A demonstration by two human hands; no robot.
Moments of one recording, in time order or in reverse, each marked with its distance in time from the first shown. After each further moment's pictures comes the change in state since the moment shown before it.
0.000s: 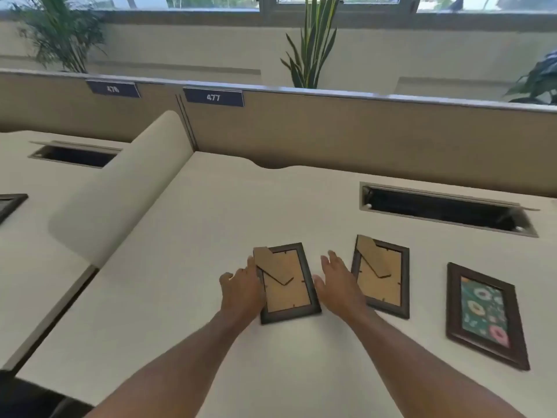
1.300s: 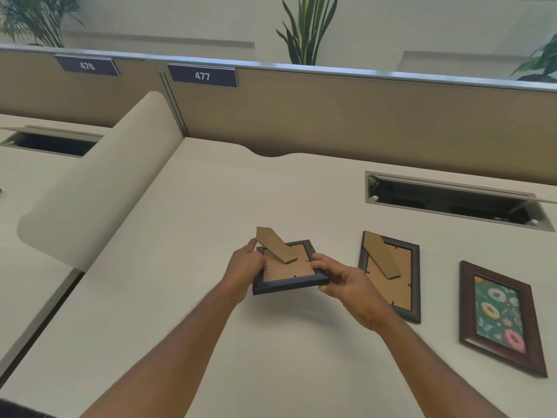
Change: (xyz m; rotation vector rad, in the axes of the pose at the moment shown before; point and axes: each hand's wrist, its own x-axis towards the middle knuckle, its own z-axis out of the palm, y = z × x) left_hand 0.063 0.018 -0.042 -1.104 -0.340 -0.464; right_hand 0.003 0.010 -0.023 1.080 -0.217 -0.017
